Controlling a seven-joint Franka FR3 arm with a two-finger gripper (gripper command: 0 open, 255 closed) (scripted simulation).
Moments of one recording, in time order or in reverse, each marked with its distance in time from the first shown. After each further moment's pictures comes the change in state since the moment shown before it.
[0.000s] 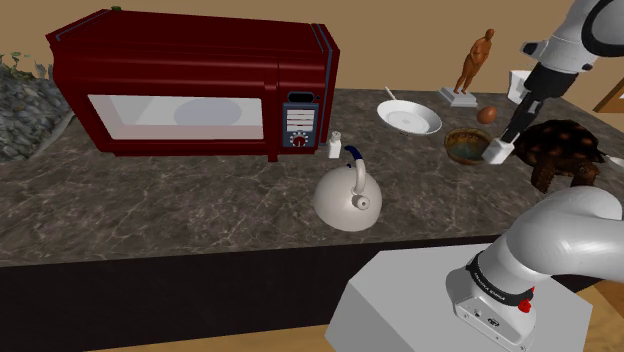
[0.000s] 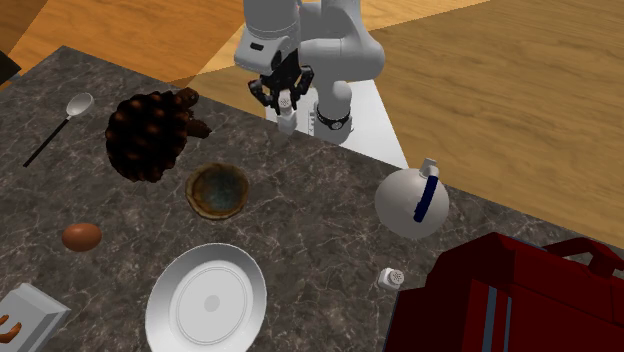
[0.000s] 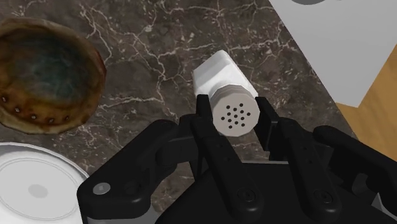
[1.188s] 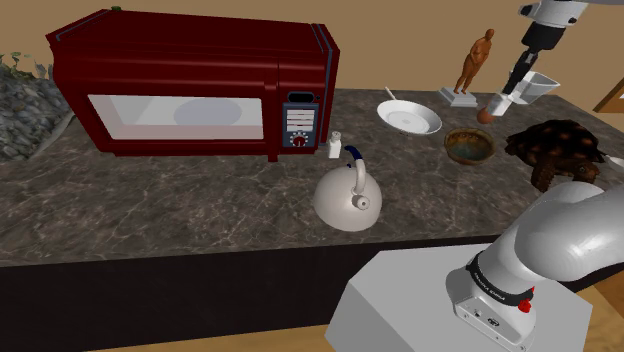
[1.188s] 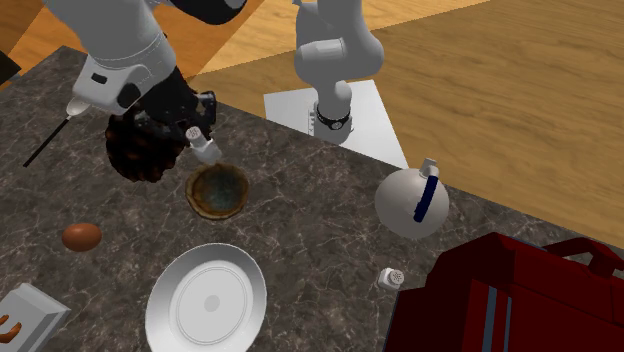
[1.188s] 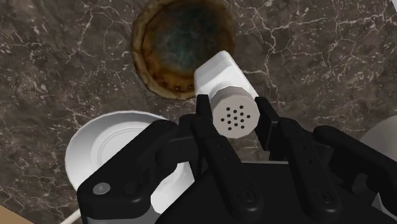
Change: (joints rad) arm 0.168 0.607 -0.368 0.554 -0.001 0.123 -0.282
